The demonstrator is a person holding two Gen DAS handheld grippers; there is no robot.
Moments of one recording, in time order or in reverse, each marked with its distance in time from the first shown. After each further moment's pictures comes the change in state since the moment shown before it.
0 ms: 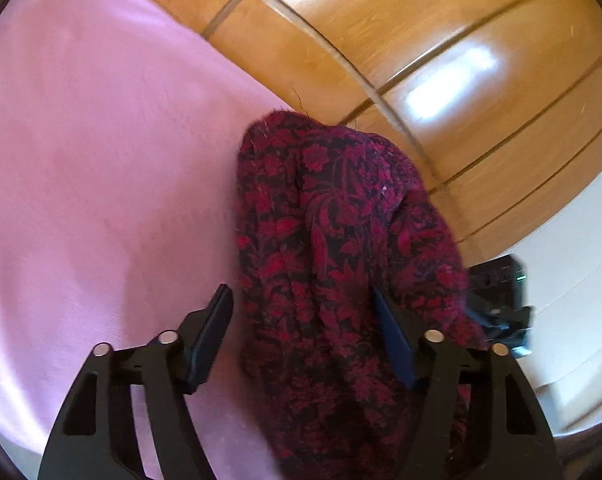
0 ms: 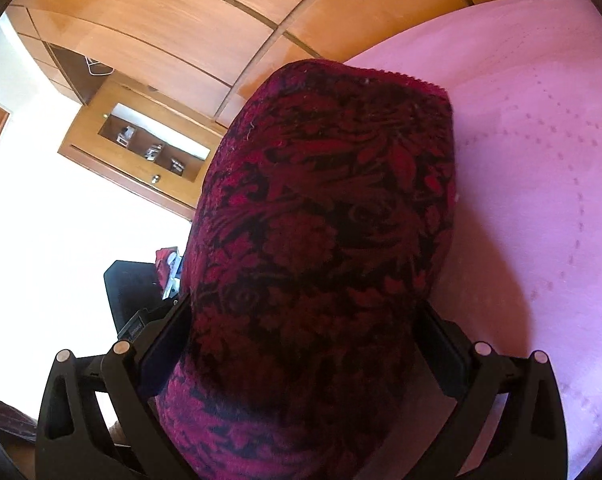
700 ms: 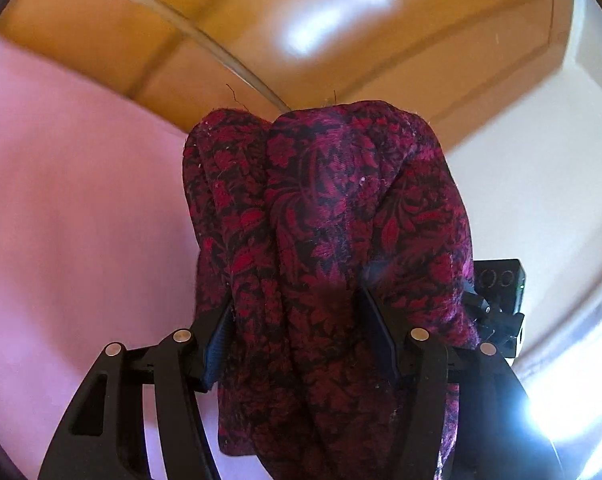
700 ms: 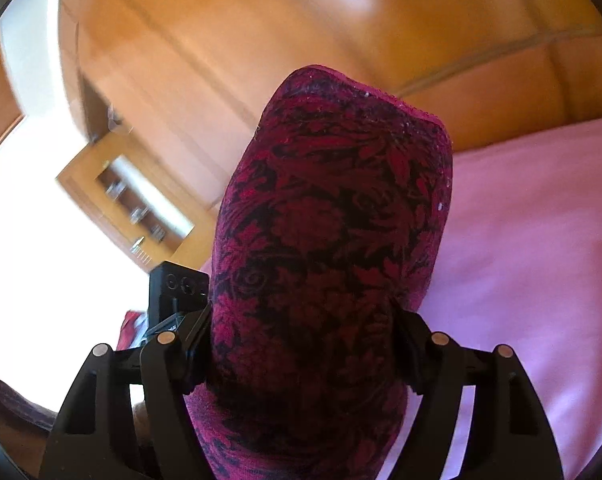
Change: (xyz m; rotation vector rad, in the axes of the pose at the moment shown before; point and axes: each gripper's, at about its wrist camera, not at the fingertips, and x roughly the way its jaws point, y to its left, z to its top) left arm 0.155 -0.195 0.021 0.240 0.247 -0.361; right arm -0.208 0.036 -0.032 -0.119 -0.444 -0.183
